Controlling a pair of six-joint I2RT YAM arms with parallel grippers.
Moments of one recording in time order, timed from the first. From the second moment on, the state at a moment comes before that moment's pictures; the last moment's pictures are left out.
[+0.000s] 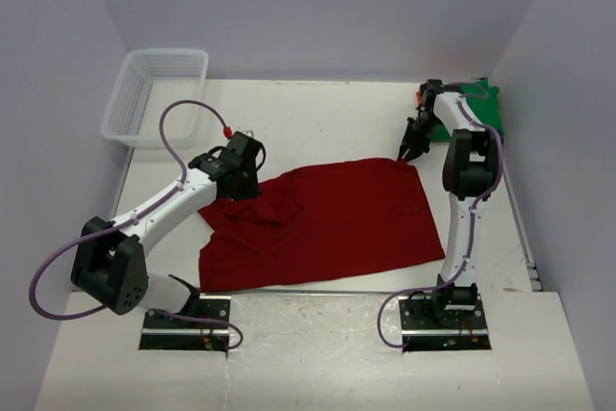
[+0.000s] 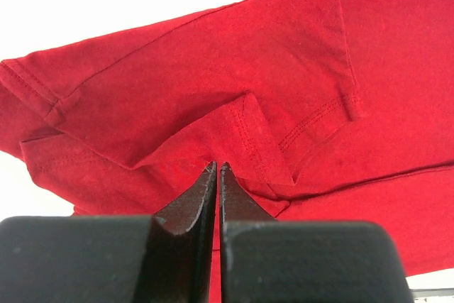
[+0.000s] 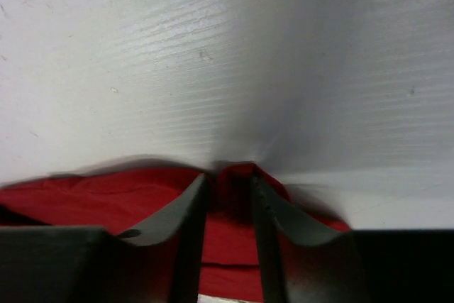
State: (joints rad) left arm -0.51 1.40 1.02 -0.70 -0.19 -0.58; right arm -0.02 2.38 2.00 -1.14 -0.22 0.38
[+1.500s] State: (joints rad) left arm -0.58 1.39 0.88 -0.64 -0.15 -0.68; right arm 0.14 2.10 1.86 -0.94 -0.13 0.35
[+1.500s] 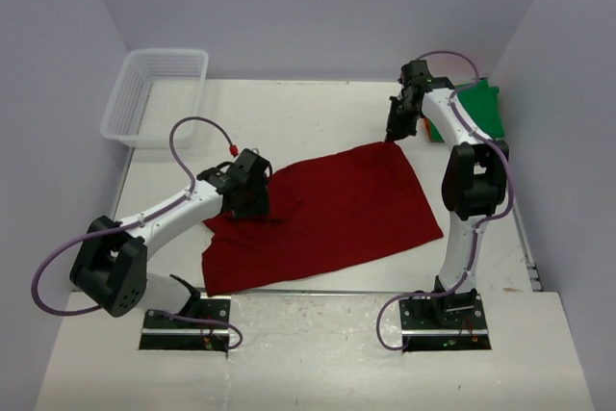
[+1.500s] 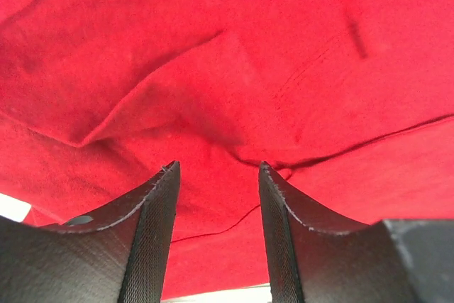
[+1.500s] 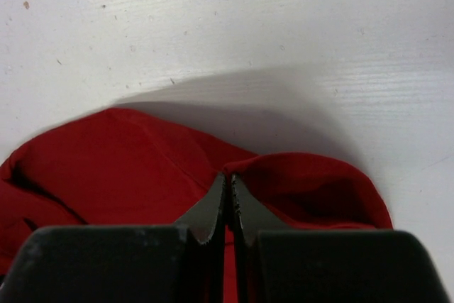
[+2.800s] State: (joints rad) left arm -0.70 1.51 0.97 -0.67 -0.19 -0.74; right arm 0.15 2.10 1.86 -0.94 -0.15 0.35
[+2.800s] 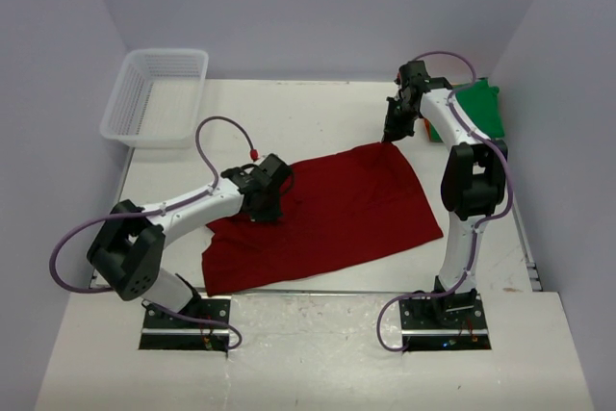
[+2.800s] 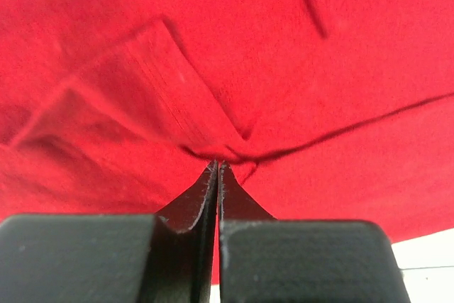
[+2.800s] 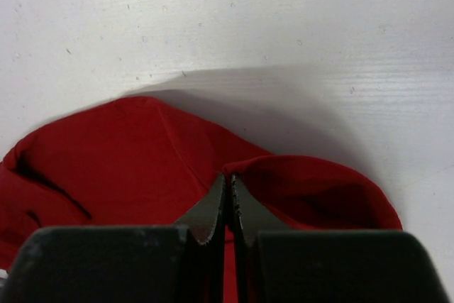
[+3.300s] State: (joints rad) left arm -0.72 1.70 1.15 -0.72 -0.29 -0.72; right arm 0.15 2.10 1.86 -0.94 -0.16 0.34
